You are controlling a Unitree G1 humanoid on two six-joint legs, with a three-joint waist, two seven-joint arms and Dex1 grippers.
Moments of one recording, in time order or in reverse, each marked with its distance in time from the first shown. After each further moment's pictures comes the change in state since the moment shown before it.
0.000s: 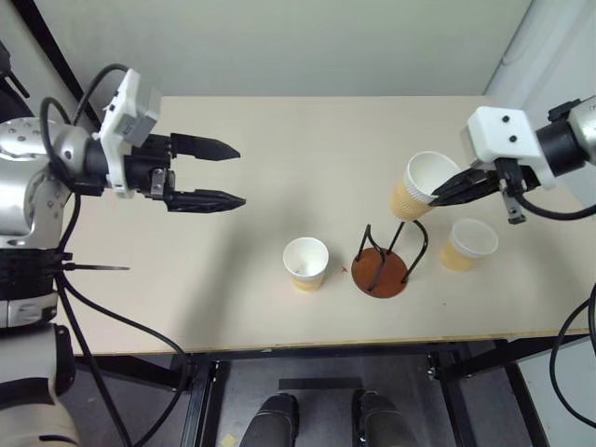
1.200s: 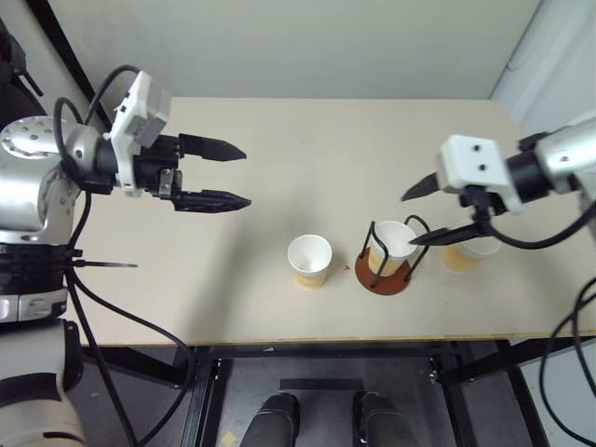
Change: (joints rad) left arm -0.011 -0.021 -0.005 0.013 0.021 -0.010 -0.014; right arm 0.237 -0.091 -0.095 -0.089 0.012 0.054 -0.110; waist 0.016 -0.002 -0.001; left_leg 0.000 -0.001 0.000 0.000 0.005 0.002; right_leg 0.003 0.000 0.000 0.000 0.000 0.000
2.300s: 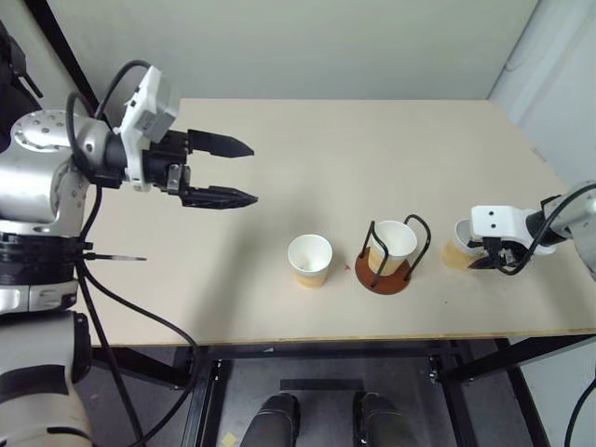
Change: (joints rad) left arm -0.043 -0.022 -0.027 0.035 0.021 -0.015 -0.017; right arm 0.076 0.101 0.123 0.535 -0.349 -0.455 -0.038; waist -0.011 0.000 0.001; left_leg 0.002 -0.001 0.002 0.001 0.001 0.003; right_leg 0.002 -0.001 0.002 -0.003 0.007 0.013
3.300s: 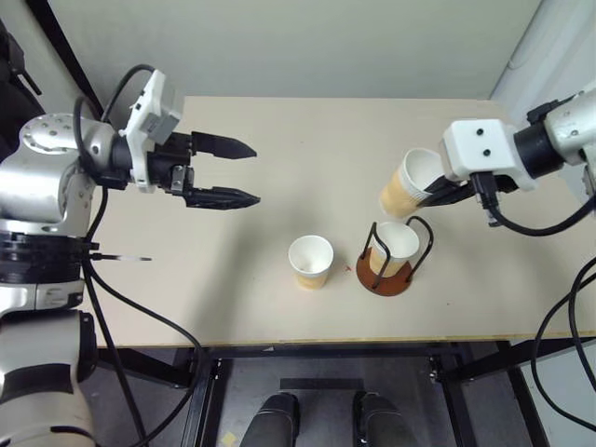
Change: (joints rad) left arm -0.007 -0.030 -0.003 0.024 0.011 -0.019 -0.007; right arm -0.312 0.047 -0.022 -0.453 0.218 0.330 0.151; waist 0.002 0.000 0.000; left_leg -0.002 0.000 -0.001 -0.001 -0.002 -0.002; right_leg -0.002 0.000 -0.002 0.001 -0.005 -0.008
